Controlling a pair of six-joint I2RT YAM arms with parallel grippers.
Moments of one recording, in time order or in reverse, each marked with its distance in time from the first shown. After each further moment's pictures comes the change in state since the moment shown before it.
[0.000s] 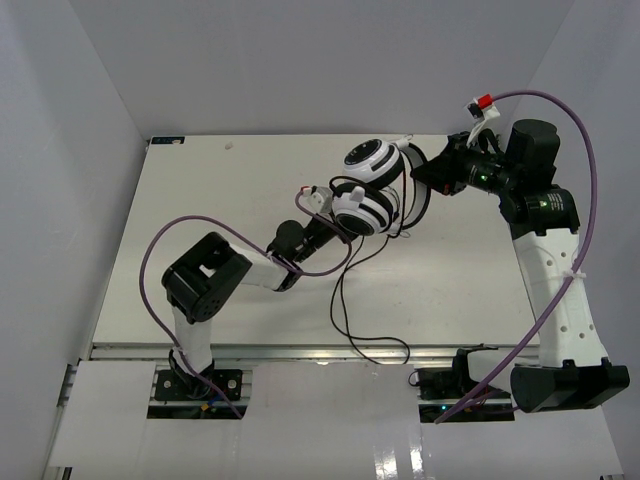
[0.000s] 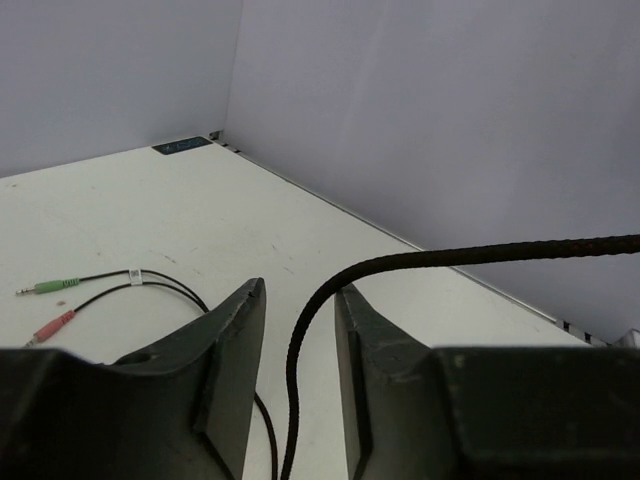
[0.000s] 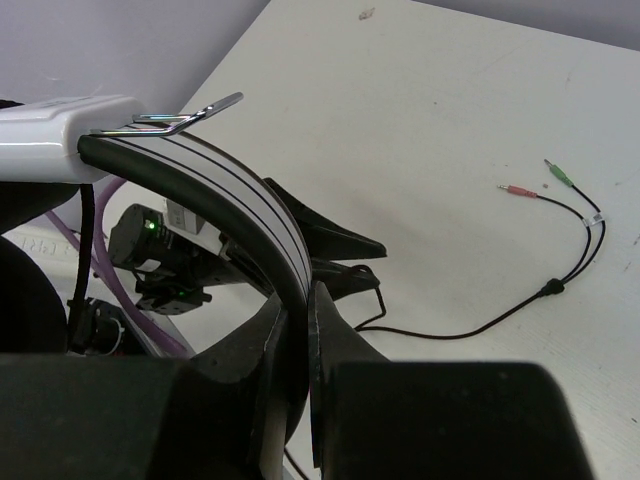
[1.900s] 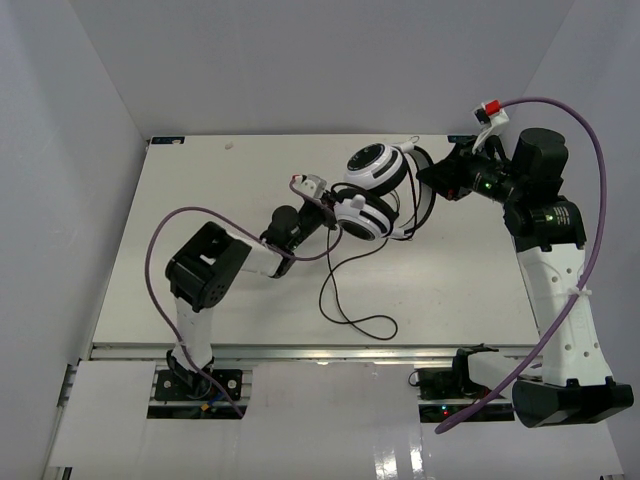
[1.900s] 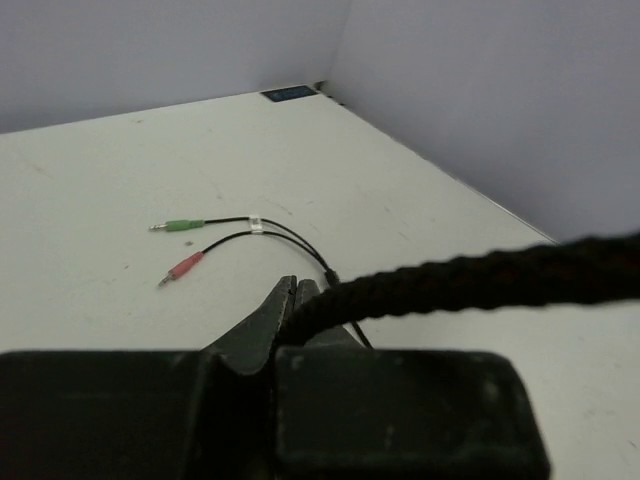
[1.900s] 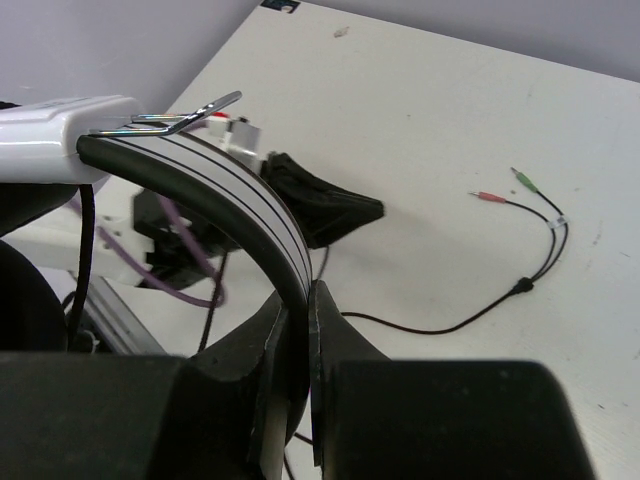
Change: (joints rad) left arm 0.112 0.104 0.085 -0.119 -0.058 0.047; right arm 0.000 -0.072 -0.036 0.014 0.059 -0.012
